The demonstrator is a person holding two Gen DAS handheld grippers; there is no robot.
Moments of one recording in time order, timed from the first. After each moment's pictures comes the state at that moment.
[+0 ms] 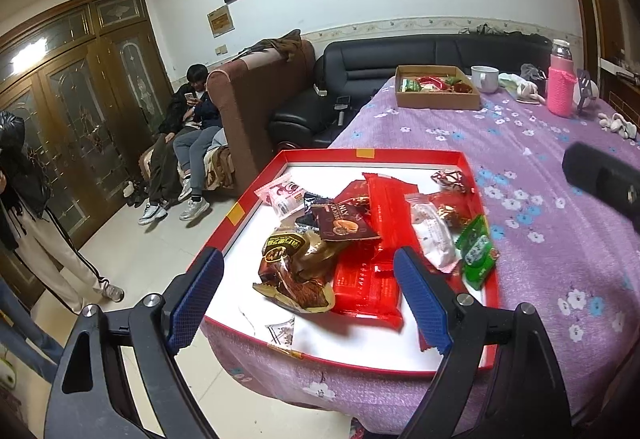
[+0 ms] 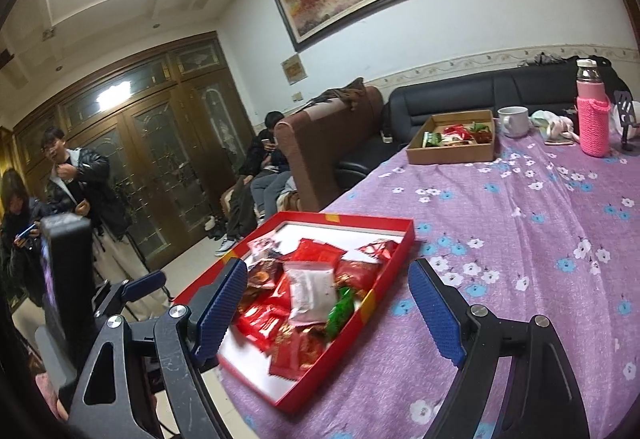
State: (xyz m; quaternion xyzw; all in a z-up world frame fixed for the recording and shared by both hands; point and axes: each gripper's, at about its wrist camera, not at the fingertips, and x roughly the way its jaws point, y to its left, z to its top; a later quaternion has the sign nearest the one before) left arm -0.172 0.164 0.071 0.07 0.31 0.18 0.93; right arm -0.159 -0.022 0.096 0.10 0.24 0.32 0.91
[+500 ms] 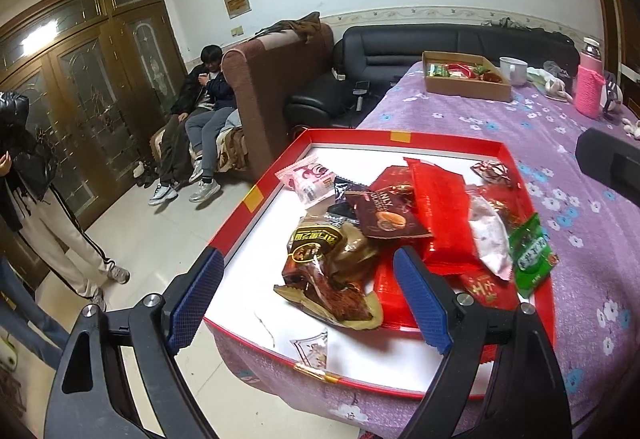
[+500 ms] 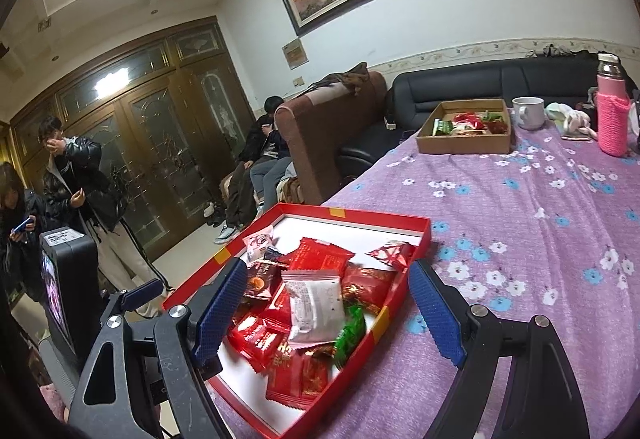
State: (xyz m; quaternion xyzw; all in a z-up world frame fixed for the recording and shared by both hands) left arm -0.152 0.197 0.054 0.05 0.33 0.21 0.92; right arm -0.131 0.013 0.089 0.08 0.26 0.33 0.90
